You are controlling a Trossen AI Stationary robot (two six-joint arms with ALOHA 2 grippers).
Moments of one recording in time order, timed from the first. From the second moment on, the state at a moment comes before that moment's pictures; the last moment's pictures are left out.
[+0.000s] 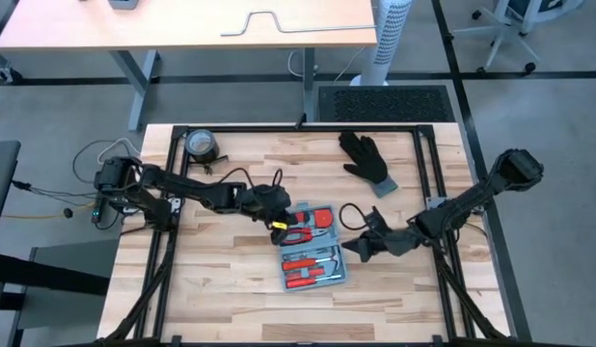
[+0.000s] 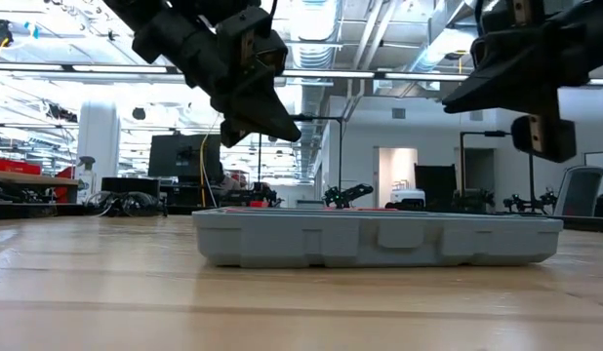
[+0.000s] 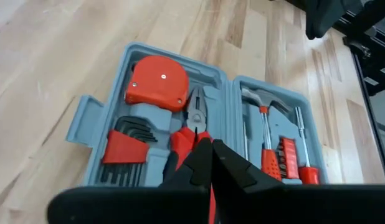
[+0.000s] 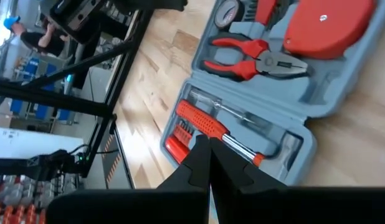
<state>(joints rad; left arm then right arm) -0.02 1.56 0.85 0.09 0.04 -0.42 0.49 1.26 0.46 0.30 0.44 1.32</state>
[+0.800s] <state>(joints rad) 0.11 1.56 0.84 0.14 0.30 -0.32 0.29 1.26 0.61 0.11 0.31 1.05</state>
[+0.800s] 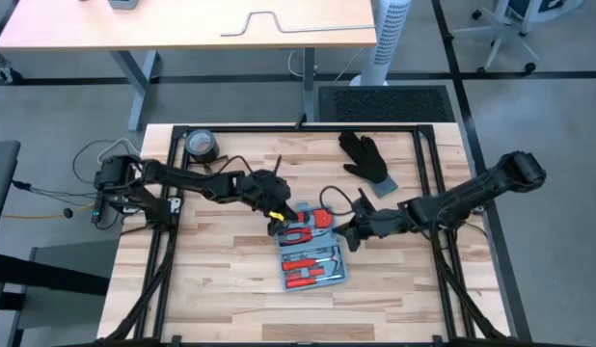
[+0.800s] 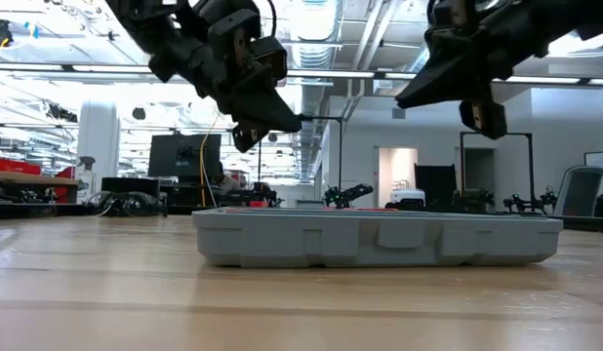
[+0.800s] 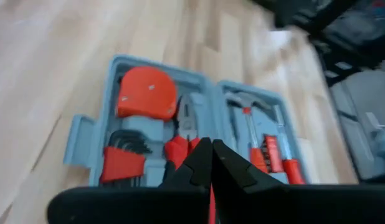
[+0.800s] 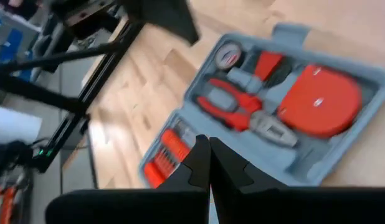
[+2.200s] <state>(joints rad) 0.06 1.56 0.54 0.48 0.34 -0.57 0.18 1.68 0.83 0.18 0.24 0.91</state>
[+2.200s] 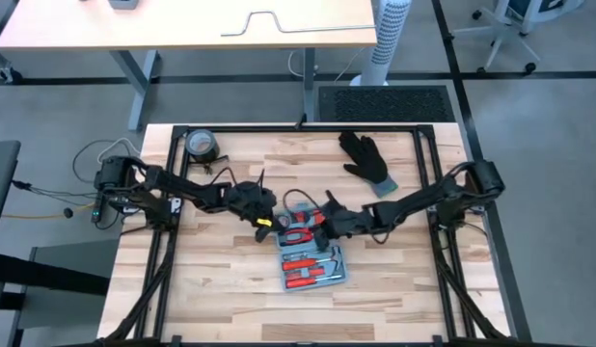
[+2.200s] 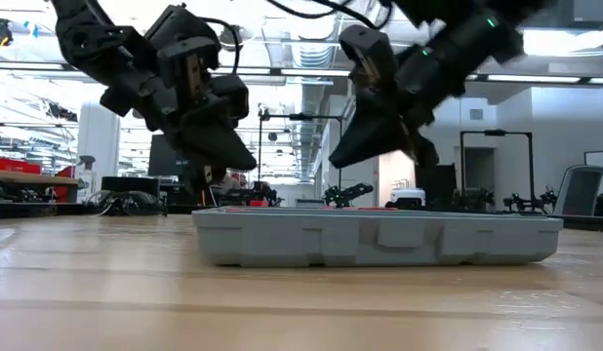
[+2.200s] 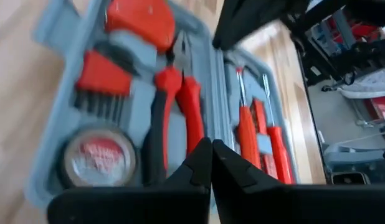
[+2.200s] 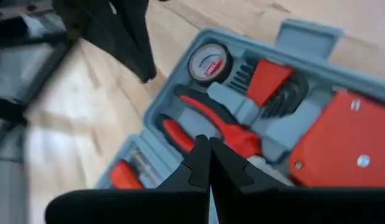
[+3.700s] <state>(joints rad) -0.03 1.54 0.54 0.23 0.08 -0.47 0.22 1.68 0.77 0.04 0.26 1.11</state>
